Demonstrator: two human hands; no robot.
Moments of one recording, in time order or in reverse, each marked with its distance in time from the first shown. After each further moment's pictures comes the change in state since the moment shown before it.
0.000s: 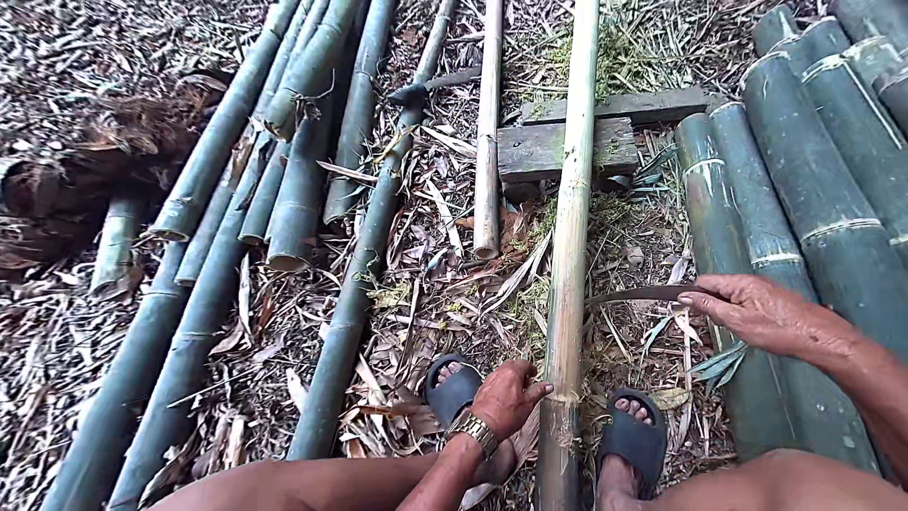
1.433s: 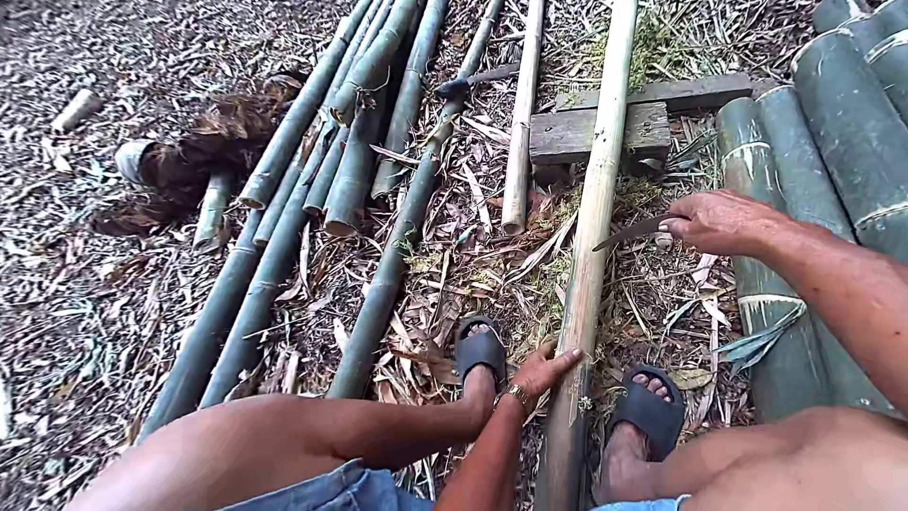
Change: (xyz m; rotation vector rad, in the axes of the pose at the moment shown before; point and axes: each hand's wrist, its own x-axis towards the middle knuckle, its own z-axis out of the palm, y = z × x) left_hand 0.039 -0.031 0.100 -0.950 0.109 -0.131; right_hand 0.032 -0.067 -0.013 -0.510 0.146 -0.208
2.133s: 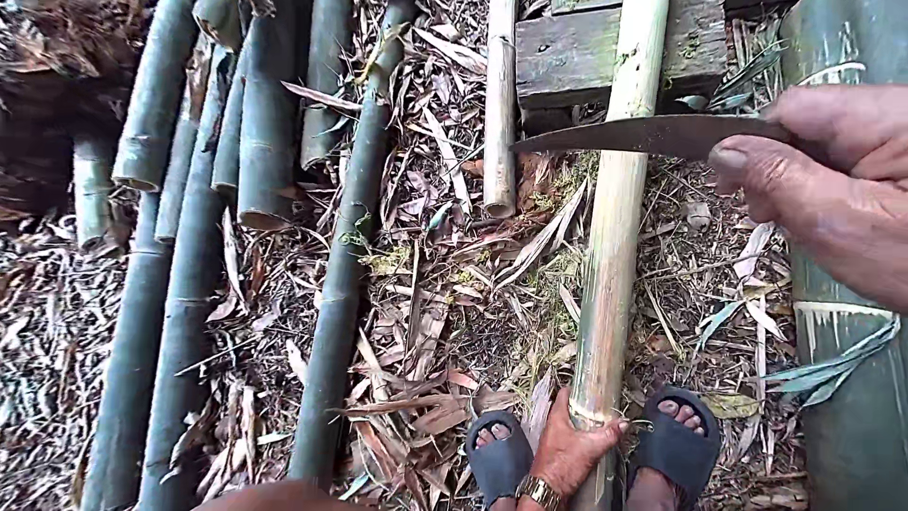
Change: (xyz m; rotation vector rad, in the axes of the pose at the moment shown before) left_hand -0.018 -0.011 0.021 -0.018 0.042 -0.061; right_hand 0.053 -0.009 0.007 0.618 0.205 -0.007
